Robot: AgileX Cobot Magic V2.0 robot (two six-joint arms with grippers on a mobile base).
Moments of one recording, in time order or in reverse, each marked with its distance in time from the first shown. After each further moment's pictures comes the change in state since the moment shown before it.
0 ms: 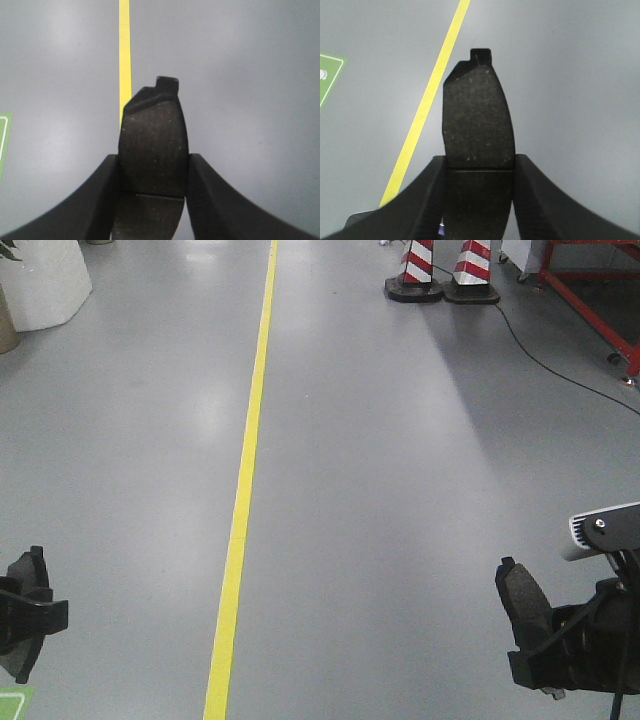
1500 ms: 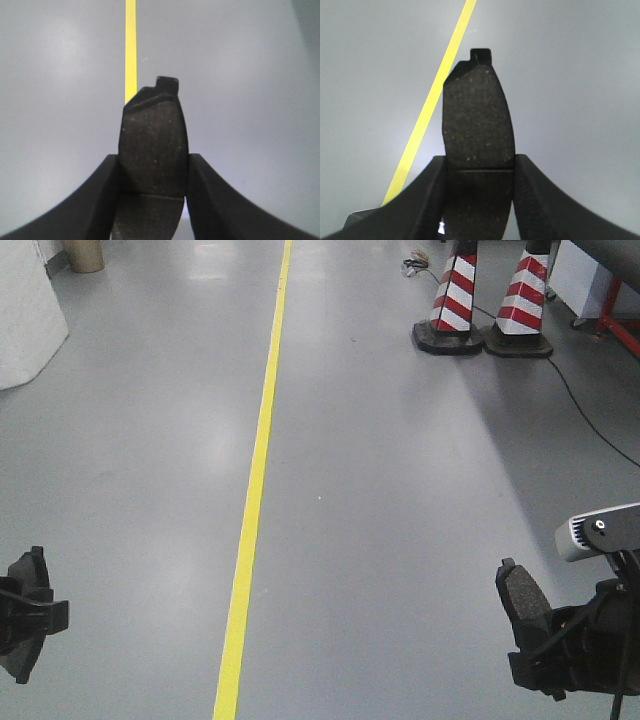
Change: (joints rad) left arm 0.000 0.000 0.000 0.000 0.000 0.000; right arm 0.000 0.000 0.000 0.000 0.005 0.000
